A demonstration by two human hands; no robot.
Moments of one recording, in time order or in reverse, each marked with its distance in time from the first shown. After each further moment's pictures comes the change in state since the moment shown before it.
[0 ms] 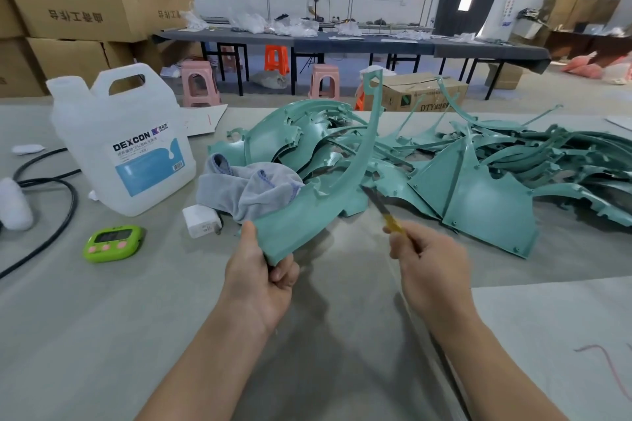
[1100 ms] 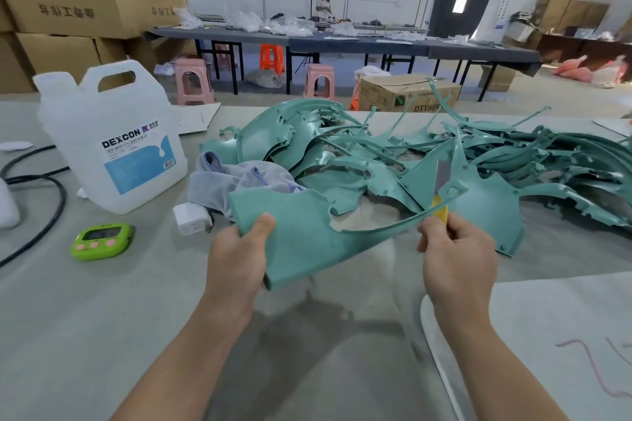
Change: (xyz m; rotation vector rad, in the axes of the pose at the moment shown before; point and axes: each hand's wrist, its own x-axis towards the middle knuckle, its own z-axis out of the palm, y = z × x) left_hand 0.002 0.003 -0.006 0.620 0.139 0.321; right_hand 0.011 0.008 -0.019 0.192 0.312 0.306
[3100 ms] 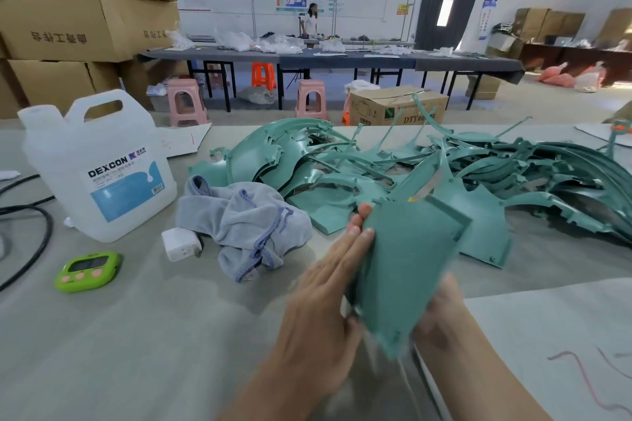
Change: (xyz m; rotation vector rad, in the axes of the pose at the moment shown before) left_hand -0.054 -0.026 0.046 0.573 -0.488 1.064; right_hand -0.015 -0.038 0.000 1.456 -1.003 0.608
